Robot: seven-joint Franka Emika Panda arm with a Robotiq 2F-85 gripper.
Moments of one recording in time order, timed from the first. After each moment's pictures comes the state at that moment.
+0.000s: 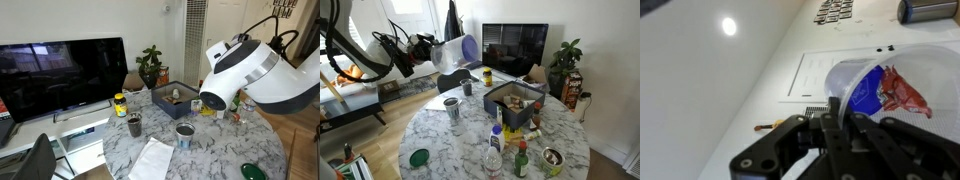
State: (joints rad) arm 0.33 0.07 0.36 -2.36 -1.38 0.98 1.02
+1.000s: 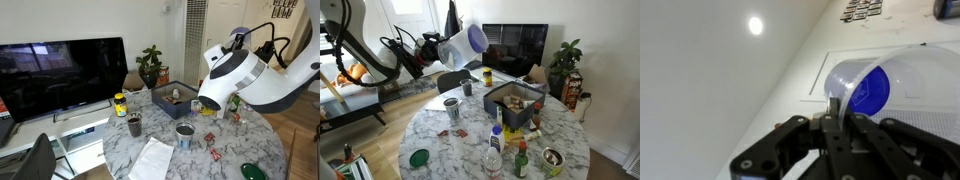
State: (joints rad) arm 0.42 0.13 0.20 -2.36 -1.48 0.93 1.04
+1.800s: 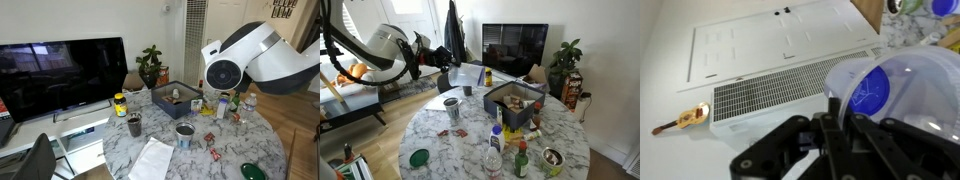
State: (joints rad) arm 0.31 -0.05 0.26 -2.40 -1.32 1.61 1.04
